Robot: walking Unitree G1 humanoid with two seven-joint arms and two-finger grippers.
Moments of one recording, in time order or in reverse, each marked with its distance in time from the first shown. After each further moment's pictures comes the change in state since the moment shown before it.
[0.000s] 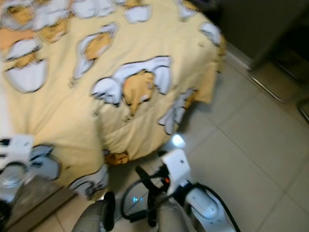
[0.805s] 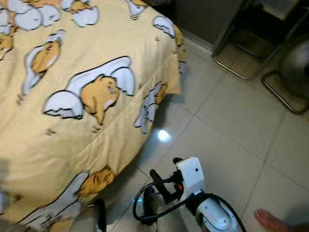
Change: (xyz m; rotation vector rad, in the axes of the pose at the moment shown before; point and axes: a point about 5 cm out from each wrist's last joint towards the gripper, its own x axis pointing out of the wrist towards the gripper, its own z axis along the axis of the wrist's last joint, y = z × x) left arm -0.016 0.093 -0.053 0.228 0.215 0.277; right arm -0.020 -0.011 -0.011 0.022 0.033 -0.106
